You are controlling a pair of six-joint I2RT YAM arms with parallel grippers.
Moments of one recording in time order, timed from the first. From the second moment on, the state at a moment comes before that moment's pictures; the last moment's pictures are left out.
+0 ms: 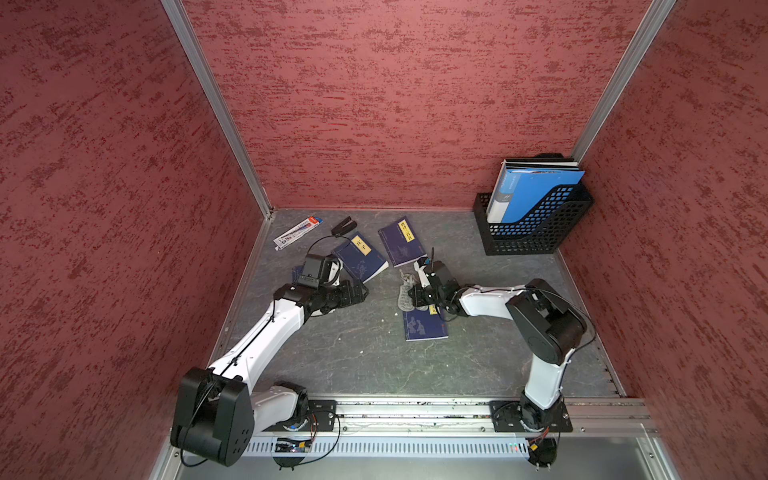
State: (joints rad) left arm -0.26 1.20 0.81 -0.56 0.33 -0.50; right arm 0.65 1.82 0.88 0.13 -0.15 0.47
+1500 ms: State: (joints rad) left arm -0.26 1.28 0.81 -0.52 0.34 -0.49; right arm 0.82 1.55 0.57 0.13 -0.15 0.59
